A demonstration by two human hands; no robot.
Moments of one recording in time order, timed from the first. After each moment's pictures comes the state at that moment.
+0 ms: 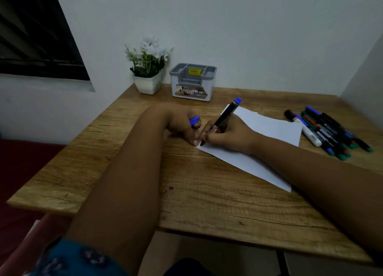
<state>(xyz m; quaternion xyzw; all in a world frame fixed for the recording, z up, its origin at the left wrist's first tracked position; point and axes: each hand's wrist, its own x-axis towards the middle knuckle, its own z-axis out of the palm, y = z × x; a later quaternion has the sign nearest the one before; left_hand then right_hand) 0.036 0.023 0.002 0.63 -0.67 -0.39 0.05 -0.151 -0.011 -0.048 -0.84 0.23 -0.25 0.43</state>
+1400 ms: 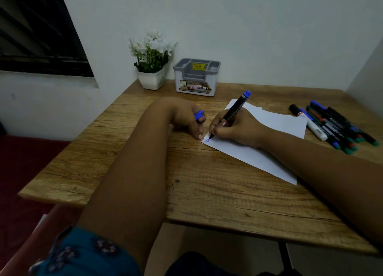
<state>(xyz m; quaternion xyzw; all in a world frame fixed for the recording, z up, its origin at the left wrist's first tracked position) 0.039 0.020 -0.002 0.61 -0.65 -0.44 0.06 -0.156 -0.010 -0.043 -0.84 0.29 -0.25 0.38</state>
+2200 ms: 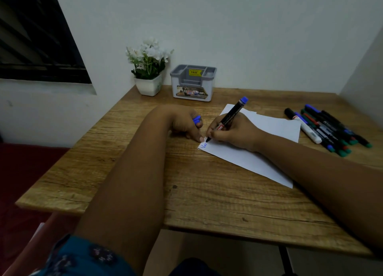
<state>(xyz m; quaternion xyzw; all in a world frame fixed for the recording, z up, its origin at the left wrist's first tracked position) 0.034 0.017 -0.004 0.65 -0.63 -0.42 0.07 -0.158 -0.011 -0.042 -0.83 0.29 -0.26 0.40</state>
